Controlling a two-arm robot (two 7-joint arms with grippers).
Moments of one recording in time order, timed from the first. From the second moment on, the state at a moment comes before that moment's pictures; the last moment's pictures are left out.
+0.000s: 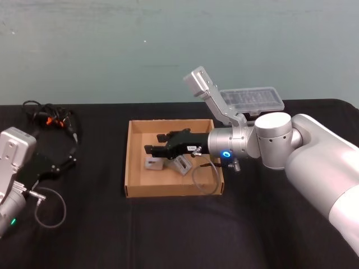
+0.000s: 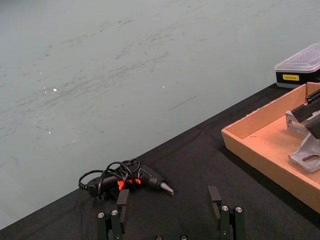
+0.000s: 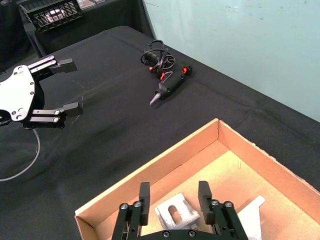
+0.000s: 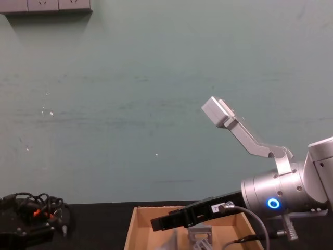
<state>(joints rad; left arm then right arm) -0.20 0.60 0.45 -1.41 -0.25 -0.12 0.03 0.84 0.16 -0.69 -0.74 0.41 0.25 0.72</state>
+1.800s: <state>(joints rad) -0.20 0.60 0.45 -1.41 -0.25 -0.12 0.03 0.31 0.43 -0.47 -1.45 0.35 0.00 0.34</state>
